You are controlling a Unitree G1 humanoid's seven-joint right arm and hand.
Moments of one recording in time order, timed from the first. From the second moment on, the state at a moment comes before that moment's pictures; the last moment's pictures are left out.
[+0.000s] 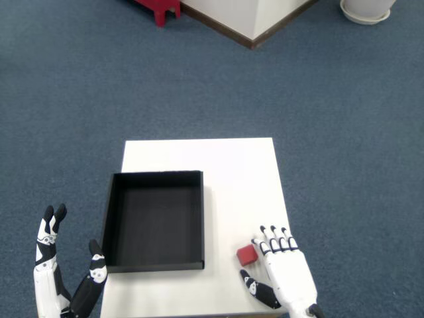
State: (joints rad) arm -0.30 -0.16 0.98 1.39 -0.68 -0.24 -1.15
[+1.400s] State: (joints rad) arm -0.31 -0.16 1.03 1.38 -0.66 -0.24 -1.10
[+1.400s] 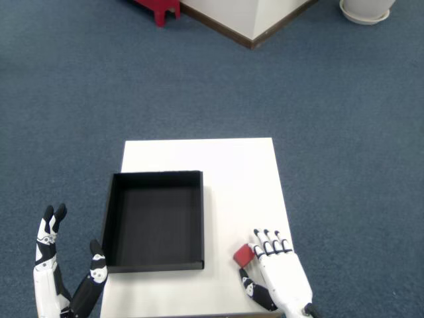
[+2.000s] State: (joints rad) arm -0.30 -0.16 1.02 1.39 -0.63 -0.30 -1.10
